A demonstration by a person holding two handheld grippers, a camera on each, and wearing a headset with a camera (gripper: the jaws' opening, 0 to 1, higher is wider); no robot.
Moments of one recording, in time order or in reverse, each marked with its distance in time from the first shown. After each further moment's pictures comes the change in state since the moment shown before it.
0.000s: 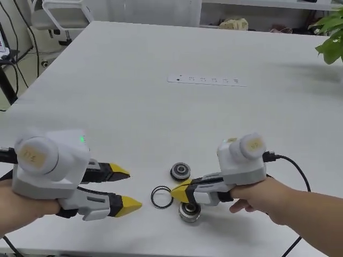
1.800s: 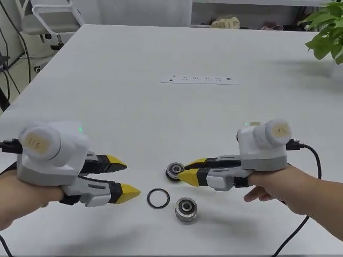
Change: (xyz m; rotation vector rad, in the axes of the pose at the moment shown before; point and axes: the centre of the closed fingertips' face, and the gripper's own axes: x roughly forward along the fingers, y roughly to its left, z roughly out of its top) left arm 0.011 0.025 0.010 -0.029 0.001 0.021; right arm -0.045 -0.012 0.037 -0.038 -0.154 -0.068
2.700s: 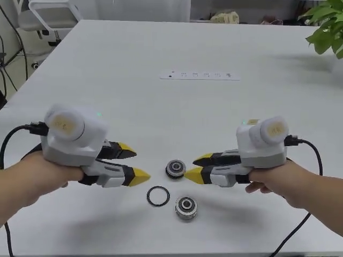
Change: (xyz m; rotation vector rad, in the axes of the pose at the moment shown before) left arm 0.030 0.018 0.012 0.006 0.014 -0.004; right arm 0.001 -0.031 -0.017 -0.063 0.072 -0.085
